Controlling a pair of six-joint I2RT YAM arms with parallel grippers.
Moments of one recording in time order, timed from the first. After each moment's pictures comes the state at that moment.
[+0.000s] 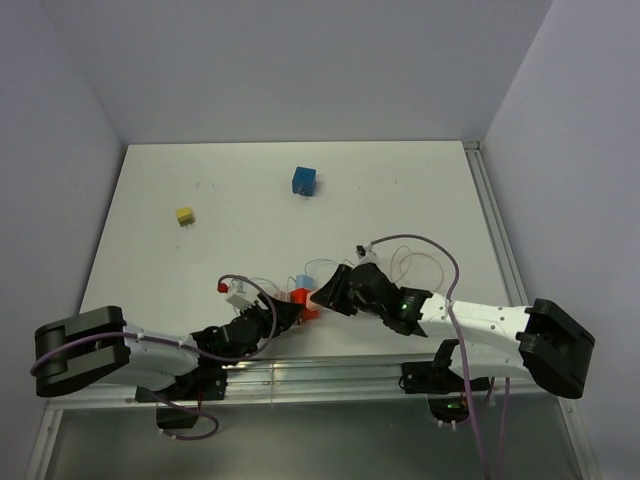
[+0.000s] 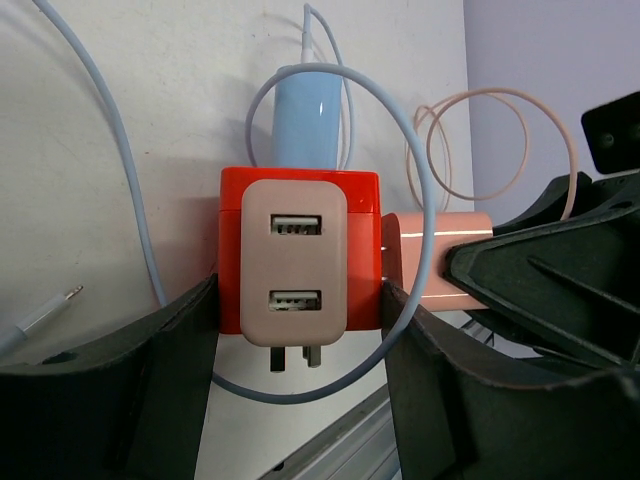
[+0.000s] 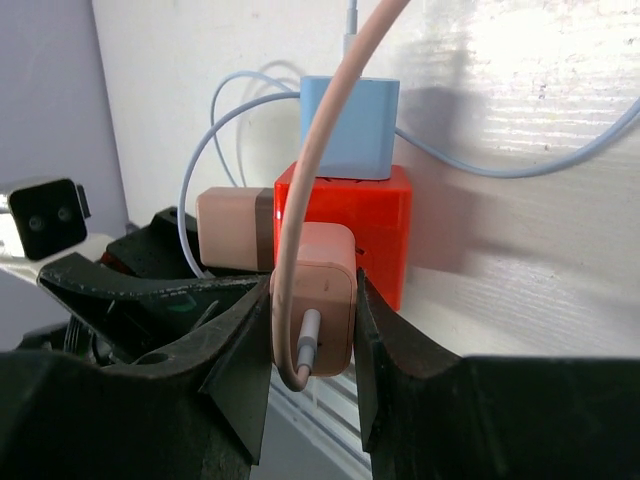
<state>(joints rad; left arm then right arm) -1.23 1.19 0.05 0.78 -0.56 -1.29 0.98 1.13 0.46 0.08 0.08 1.21</state>
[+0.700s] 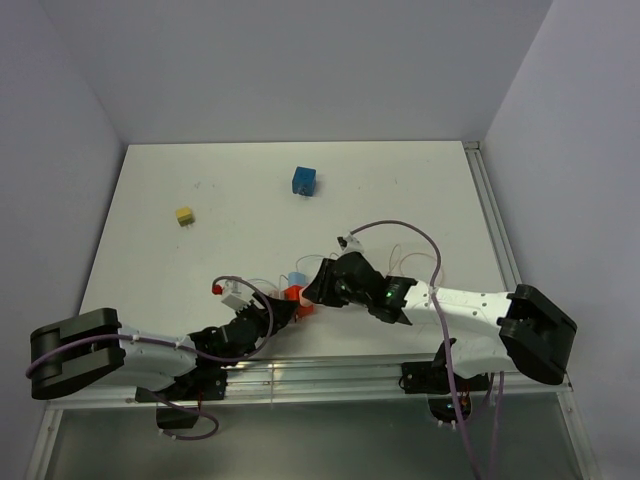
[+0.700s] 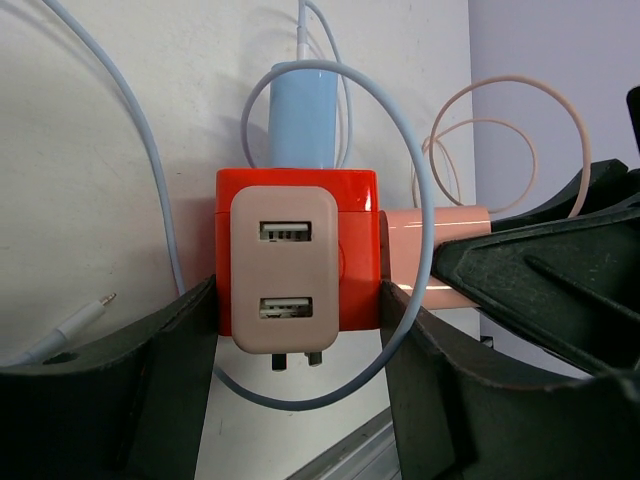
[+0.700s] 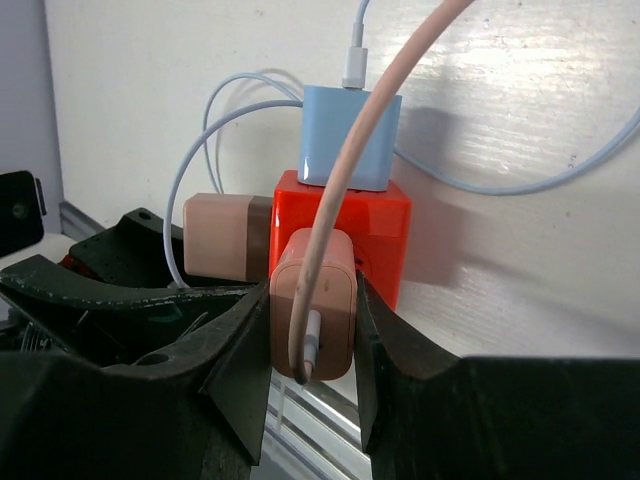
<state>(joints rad) -1.23 1.17 0.04 0.76 -0.63 -1.33 1.00 1.28 0.62 0.00 0.10 1.03</state>
